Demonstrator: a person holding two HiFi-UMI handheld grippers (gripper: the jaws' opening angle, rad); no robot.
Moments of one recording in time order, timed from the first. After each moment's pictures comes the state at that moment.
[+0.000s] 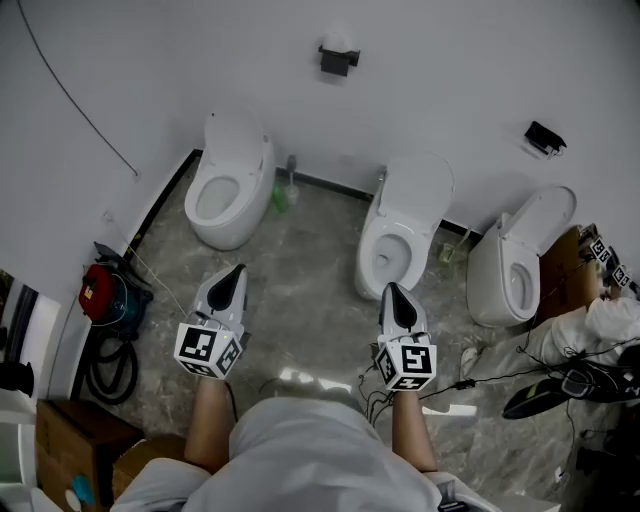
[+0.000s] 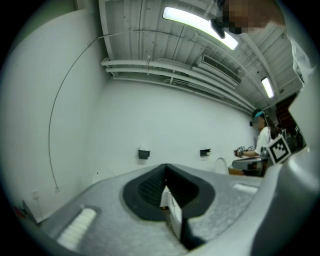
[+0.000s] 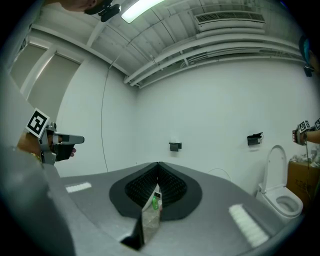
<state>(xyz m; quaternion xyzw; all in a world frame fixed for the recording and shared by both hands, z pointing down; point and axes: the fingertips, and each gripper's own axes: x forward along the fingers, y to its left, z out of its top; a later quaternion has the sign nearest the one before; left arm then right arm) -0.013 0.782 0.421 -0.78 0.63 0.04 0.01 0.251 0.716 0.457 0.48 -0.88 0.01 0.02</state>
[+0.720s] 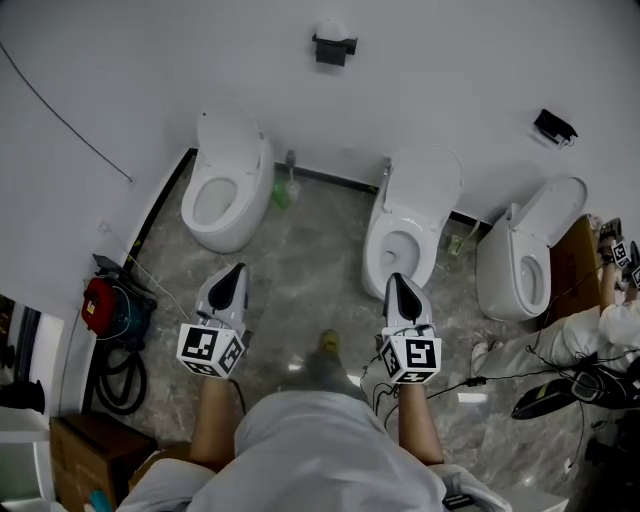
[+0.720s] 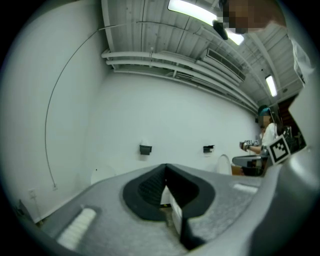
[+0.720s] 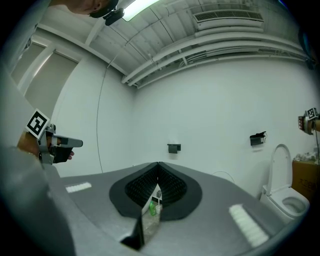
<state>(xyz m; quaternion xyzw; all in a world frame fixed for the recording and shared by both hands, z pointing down) -0.037 0.698 0.444 -0.78 0.63 0.02 -0.02 0.230 0.633 0.468 0.48 -0.88 0.00 0.00</state>
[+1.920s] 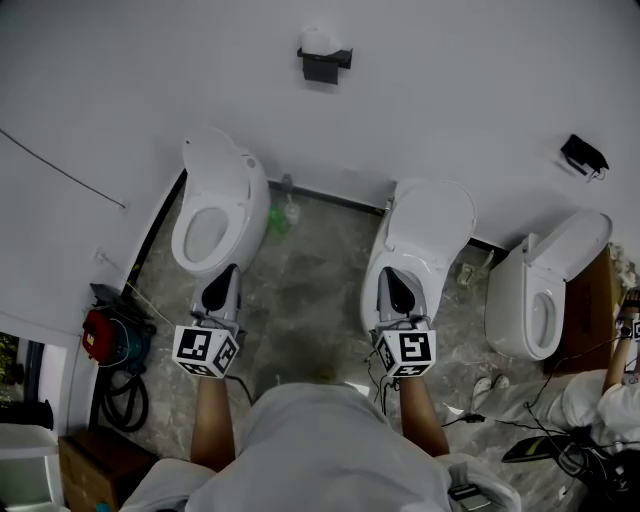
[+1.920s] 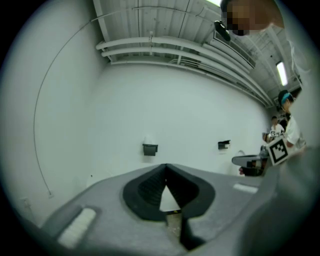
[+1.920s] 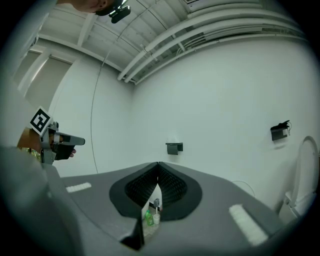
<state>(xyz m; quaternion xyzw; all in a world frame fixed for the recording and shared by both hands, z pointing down) -0.032 0.444 0.433 -0.75 0.66 -0.01 -0.02 0.225 0.359 0.469 0.44 -0.90 0.01 0.00</state>
